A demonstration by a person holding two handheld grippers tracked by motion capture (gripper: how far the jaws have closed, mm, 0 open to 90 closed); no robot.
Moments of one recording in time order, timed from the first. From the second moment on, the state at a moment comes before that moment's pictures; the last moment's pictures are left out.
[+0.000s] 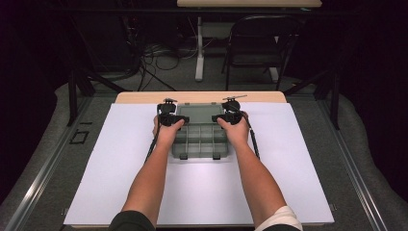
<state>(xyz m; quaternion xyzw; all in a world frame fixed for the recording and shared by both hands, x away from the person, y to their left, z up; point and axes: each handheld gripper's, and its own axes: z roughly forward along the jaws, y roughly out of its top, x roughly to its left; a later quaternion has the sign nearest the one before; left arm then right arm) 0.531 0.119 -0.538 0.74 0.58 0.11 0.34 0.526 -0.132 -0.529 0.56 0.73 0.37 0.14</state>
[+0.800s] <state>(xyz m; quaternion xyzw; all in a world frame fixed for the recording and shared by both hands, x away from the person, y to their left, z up) 0.534 0.119 -0.540 0.73 0.59 0.08 0.34 0.528 -0.133 -0.534 0.56 0.73 0.36 0.12</state>
